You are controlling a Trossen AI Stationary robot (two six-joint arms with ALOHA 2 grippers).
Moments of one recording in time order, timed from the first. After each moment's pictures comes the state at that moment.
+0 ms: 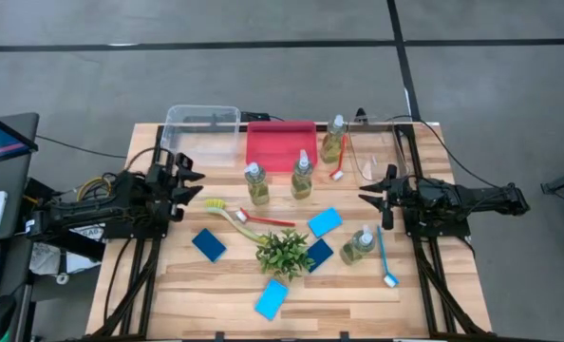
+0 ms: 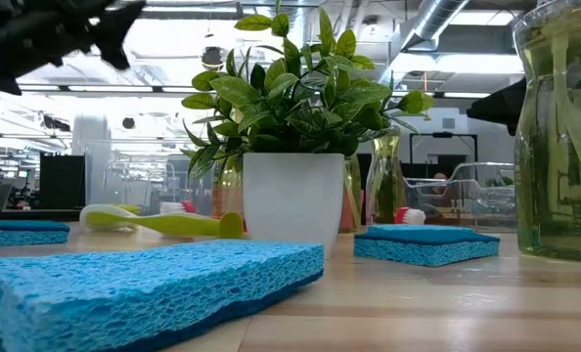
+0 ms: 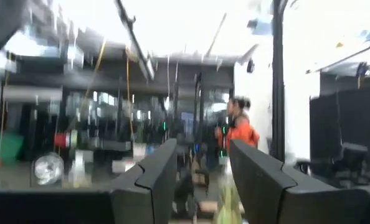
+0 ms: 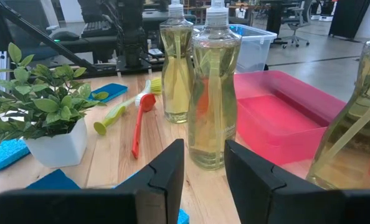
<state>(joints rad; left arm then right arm) 0.29 0.34 0.01 0.89 0.30 -0.16 0.06 0.03 0.09 -0.23 0.32 0.06</state>
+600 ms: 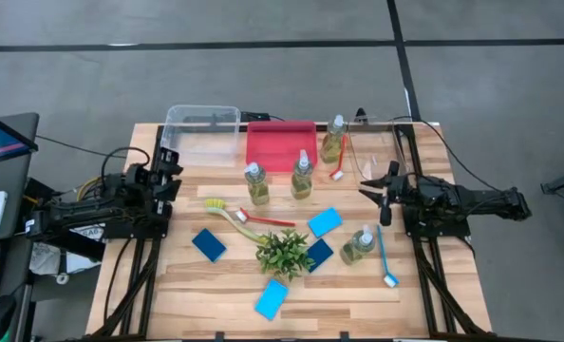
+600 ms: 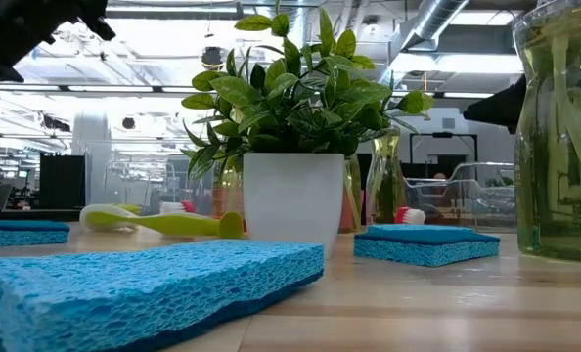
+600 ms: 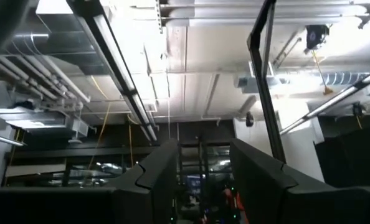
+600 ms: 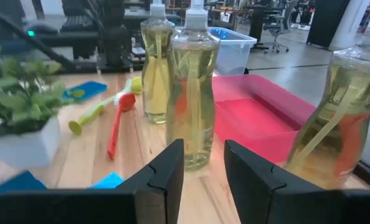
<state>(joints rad) 0.29 0.35 0.01 1.15 0.26 -0.16 0.00 0.02 0.09 -0.22 0.32 0.02</state>
